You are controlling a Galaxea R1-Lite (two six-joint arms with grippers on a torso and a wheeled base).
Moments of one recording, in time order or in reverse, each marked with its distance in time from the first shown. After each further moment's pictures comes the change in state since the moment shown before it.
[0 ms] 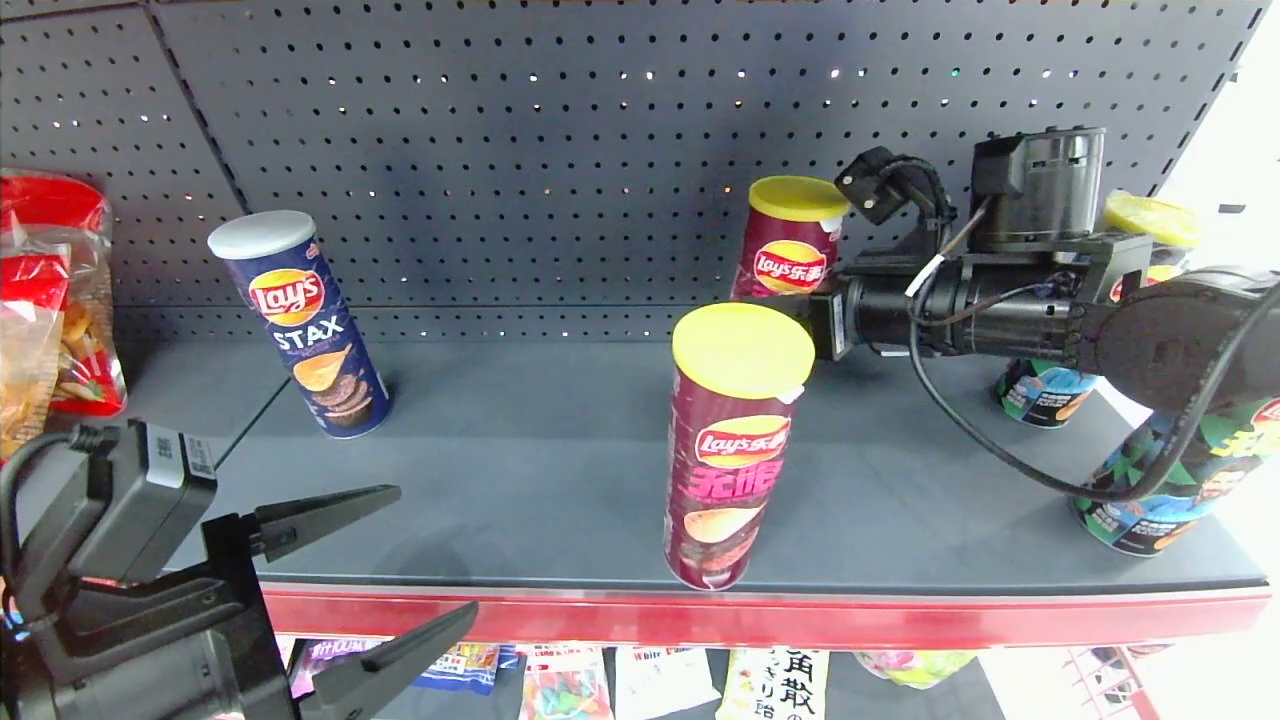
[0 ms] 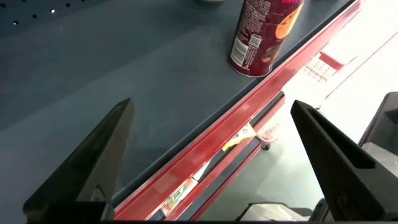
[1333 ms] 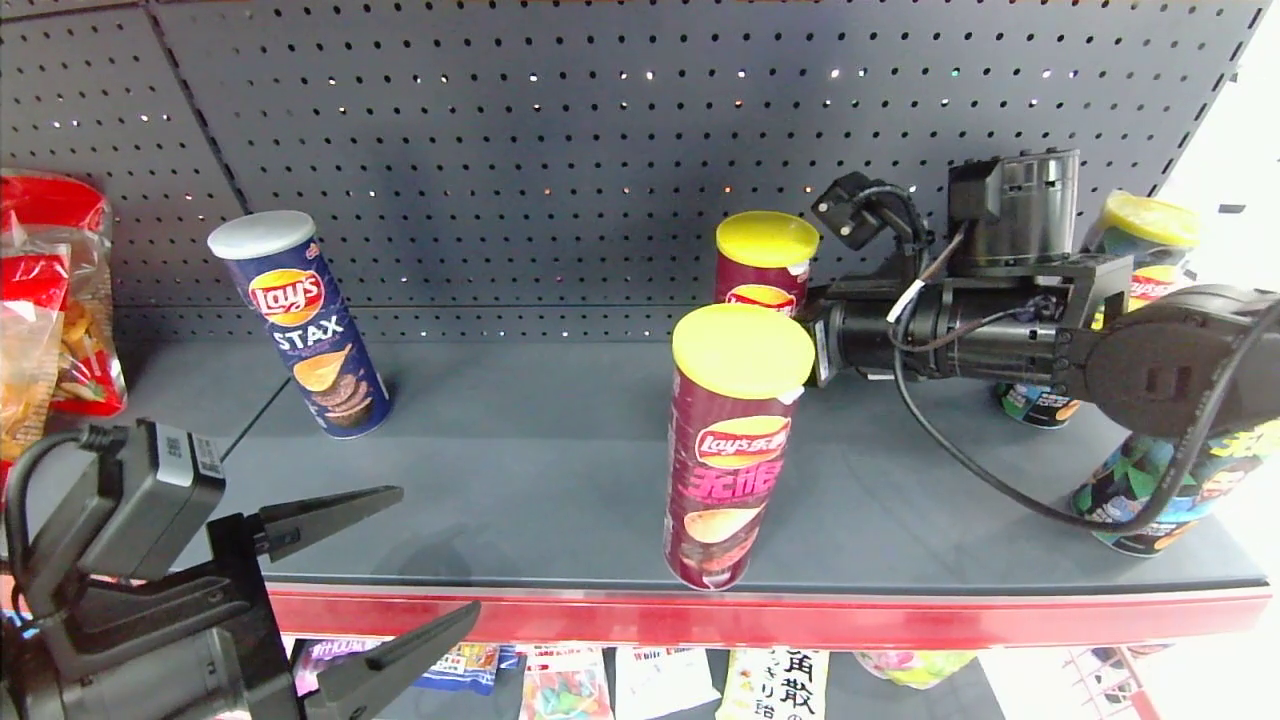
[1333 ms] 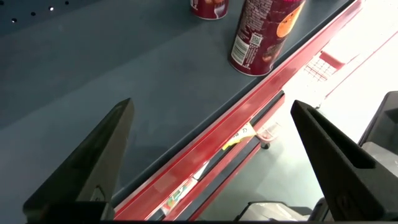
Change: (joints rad) left arm 0.001 0.010 -0.001 0.000 -0.001 0.000; right arm 0.050 -0.013 0.055 0.001 -0.035 0.004
